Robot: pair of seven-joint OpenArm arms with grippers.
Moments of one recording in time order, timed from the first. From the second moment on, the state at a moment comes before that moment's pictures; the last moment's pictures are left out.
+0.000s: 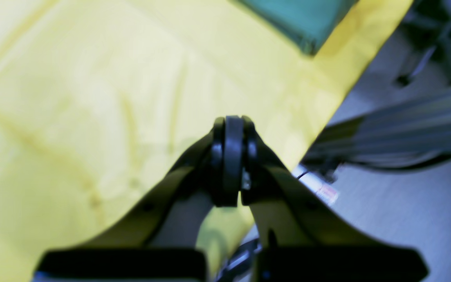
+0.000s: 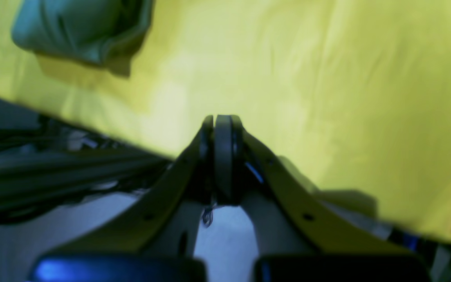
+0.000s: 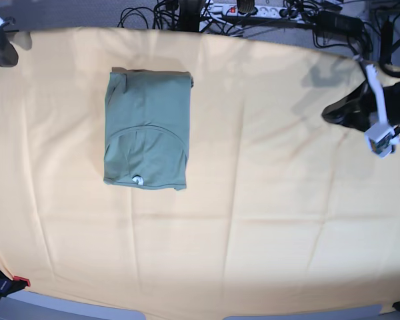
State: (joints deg) left arm 18.4 -50.5 -29.9 123.8 -87.8 -37.9 80.9; right arm -44.3 24.7 61.3 115.6 78.5 41.6 -79.8
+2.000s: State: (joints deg) left arm 24.3 -5.5 10.3 34.5 -12.8 -11.6 -3.9; right arm -20.2 9.1 -20.7 34.3 4.4 15.4 -2.7
